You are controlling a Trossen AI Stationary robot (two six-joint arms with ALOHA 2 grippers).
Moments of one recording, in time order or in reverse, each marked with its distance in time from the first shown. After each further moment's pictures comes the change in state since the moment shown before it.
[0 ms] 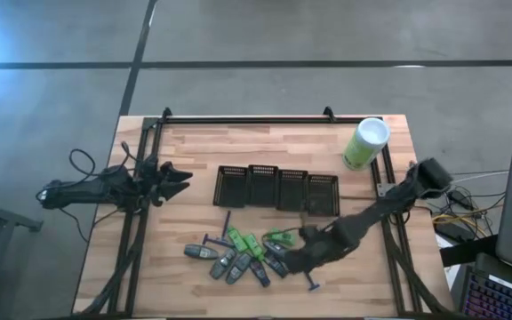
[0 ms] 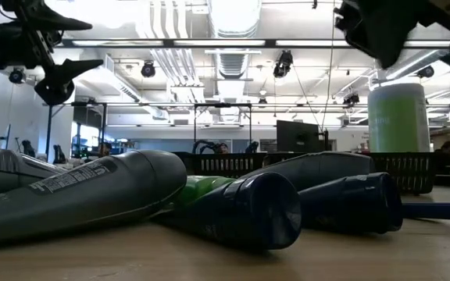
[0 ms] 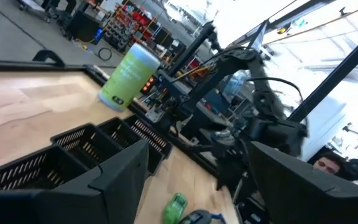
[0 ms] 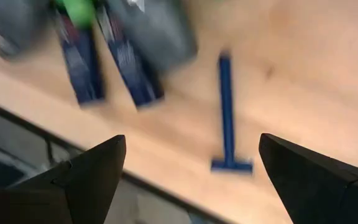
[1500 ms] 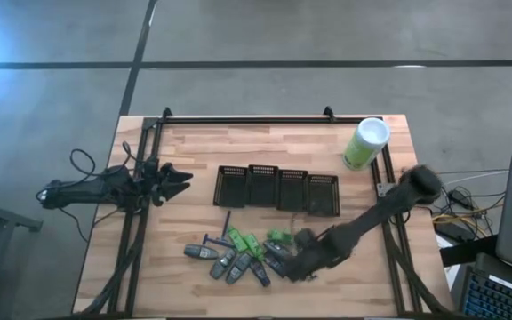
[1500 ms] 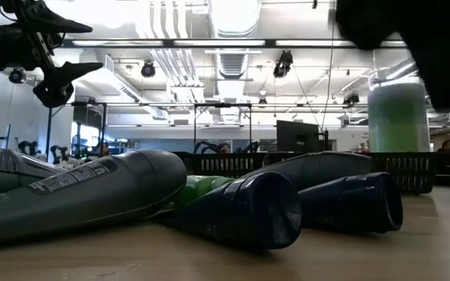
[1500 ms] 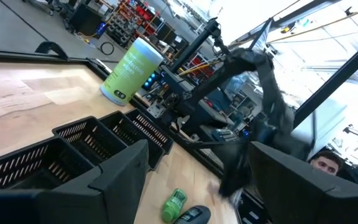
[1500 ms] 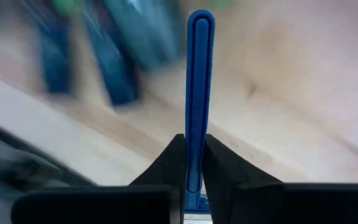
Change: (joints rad) left arm 0.000 0.000 0.000 -0.009 0.000 -0.027; right arm 0.010 -0.004 0.074 -0.185 0.172 -0.087
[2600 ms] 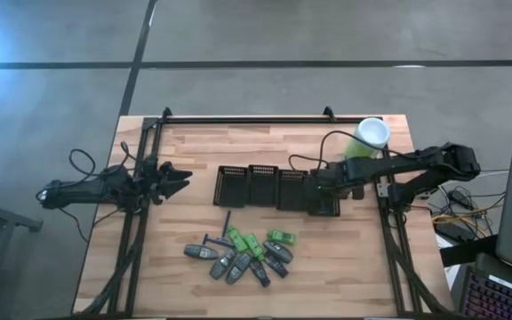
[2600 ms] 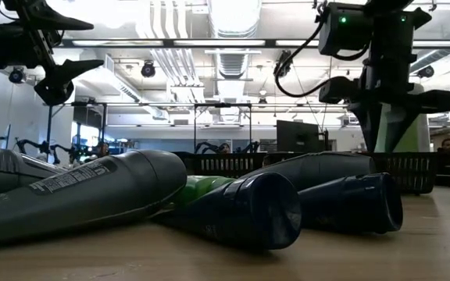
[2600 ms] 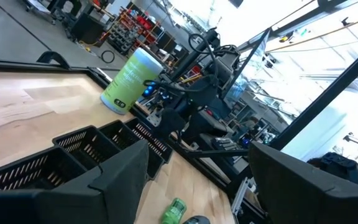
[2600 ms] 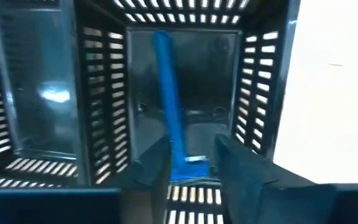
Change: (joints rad) left arm 0.000 0.000 0.000 0.030 -0.023 0.002; right arm -0.590 -0.387 -0.498 -0.038 0.016 -0.165
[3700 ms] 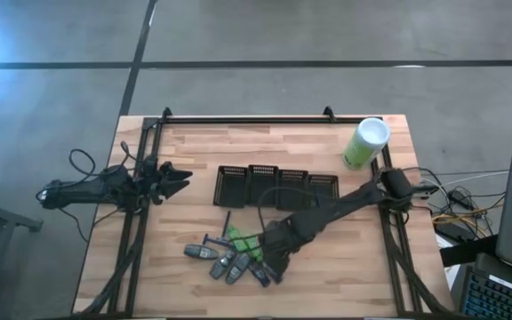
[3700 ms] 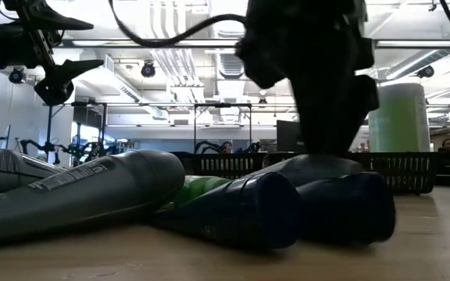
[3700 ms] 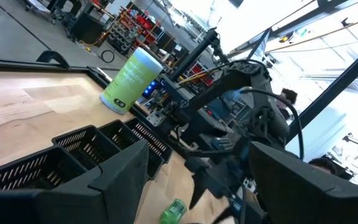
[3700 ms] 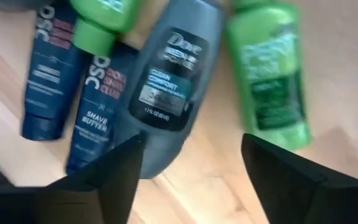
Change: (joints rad) left arm 0.000 0.000 0.000 0.000 0.000 -0.004; right arm 0.391 0.686 0.723 0.019 -0.179 -0.559
